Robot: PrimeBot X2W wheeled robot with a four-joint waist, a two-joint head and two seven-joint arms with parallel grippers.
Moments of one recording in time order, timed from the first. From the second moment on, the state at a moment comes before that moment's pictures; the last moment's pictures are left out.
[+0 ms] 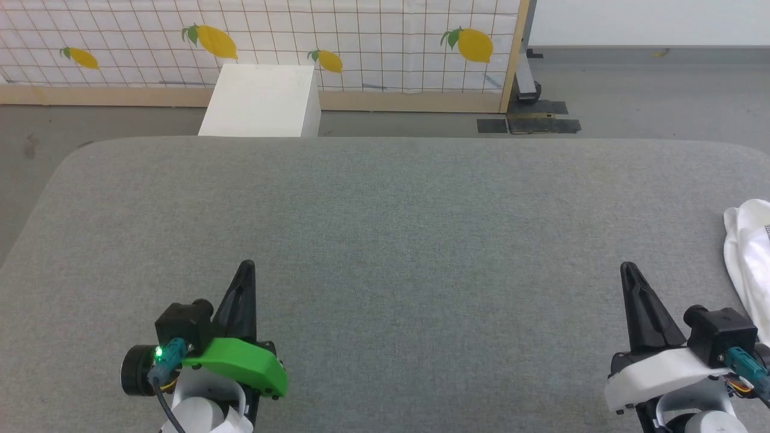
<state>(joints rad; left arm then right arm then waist) -0.10 0.06 -0.04 0.19 -0.17 -0.08 -0.19 0.02 -0.05 -0.07 0.04 0.09 0.13 -0.11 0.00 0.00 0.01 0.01</state>
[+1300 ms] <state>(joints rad) -0.06 0.05 -0.03 0.11 -0.10 -0.05 -0.11 0.02 -0.05 -0.04 0.02 0.05 0.13 -0.06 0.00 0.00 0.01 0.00</state>
